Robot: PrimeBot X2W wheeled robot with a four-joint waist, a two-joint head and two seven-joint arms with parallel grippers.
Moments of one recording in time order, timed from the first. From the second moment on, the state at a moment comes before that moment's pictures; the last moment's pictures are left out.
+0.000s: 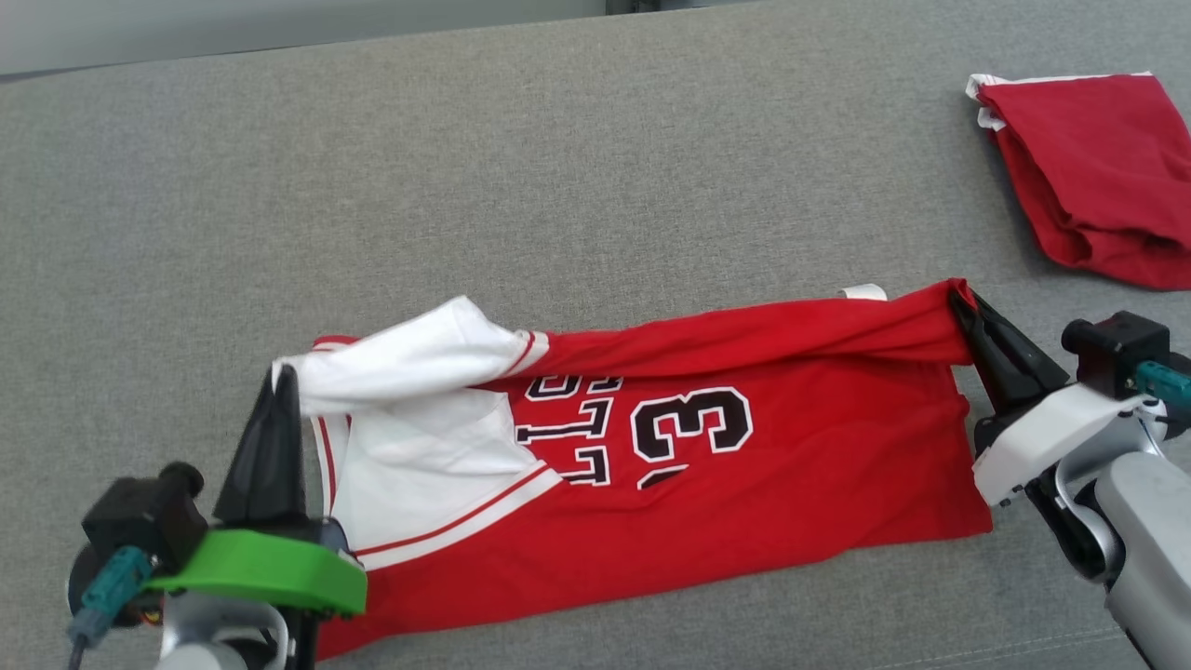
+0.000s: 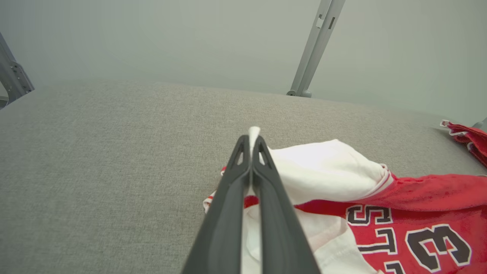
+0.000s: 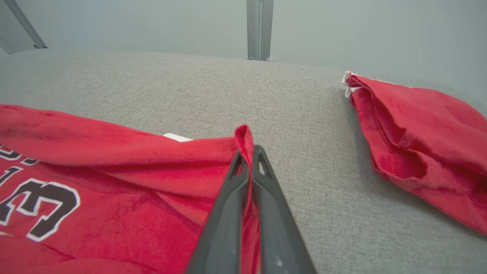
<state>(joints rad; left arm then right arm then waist) -0.06 0.30 -0.25 -0.14 -0.51 0.17 -0.07 -0.42 -0.52 0.46 0.42 0.57 0.13 -0.26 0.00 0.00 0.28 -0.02</state>
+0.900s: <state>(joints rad) 0.15 0.25 -0.29 0.01 -0.59 0.15 -0.13 -0.12 -0.39 0.28 0.32 0.44 0.13 -0.26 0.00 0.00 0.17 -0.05</state>
